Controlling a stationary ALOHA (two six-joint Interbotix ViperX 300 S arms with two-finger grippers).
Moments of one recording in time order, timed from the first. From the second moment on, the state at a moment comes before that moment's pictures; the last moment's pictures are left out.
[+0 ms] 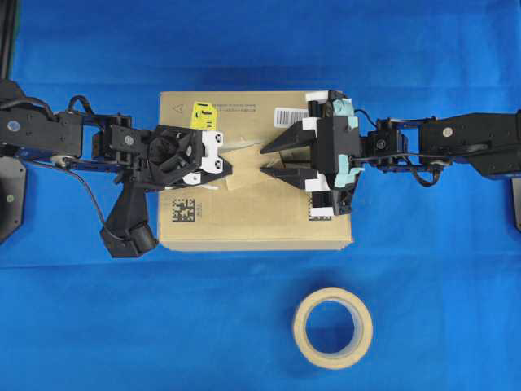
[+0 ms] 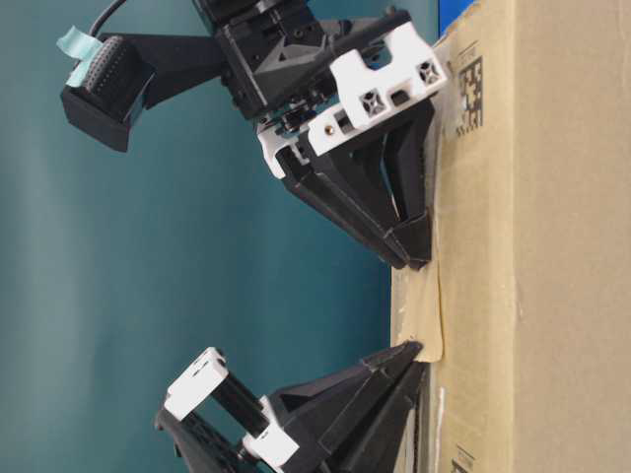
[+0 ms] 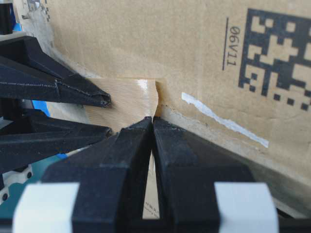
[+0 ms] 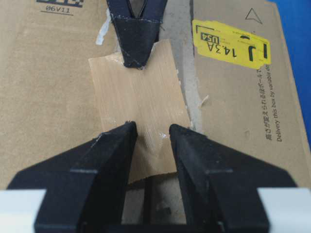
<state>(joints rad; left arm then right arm) 0.04 -0.17 0.75 -0.03 0.11 1.71 -0.07 0.01 0.72 -0.06 -0.29 0.00</state>
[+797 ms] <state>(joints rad) 0.07 -0.17 0.73 -0.03 0.14 1.68 -0.07 0.01 0.72 -0.02 -0.28 0.01</state>
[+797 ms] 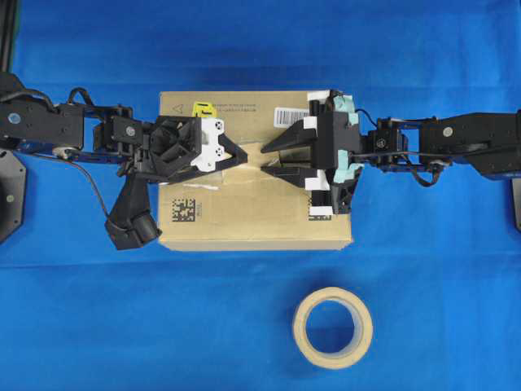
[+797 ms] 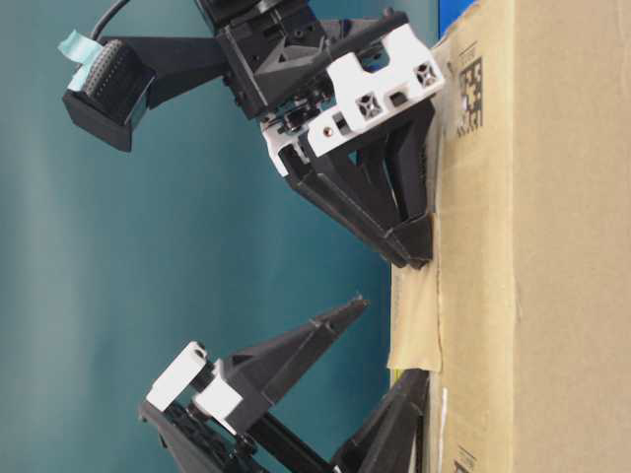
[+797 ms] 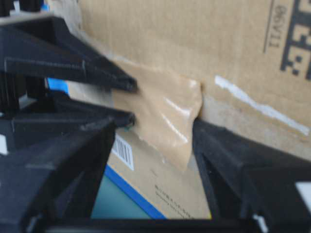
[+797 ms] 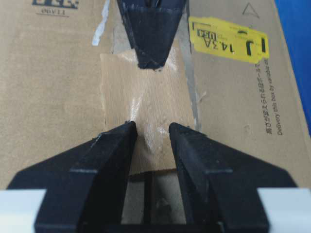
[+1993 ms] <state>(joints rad) 0.12 -0.32 0.79 -0.04 0.15 1.64 -0.07 -0.06 0.76 -0.01 -0.29 0.00</state>
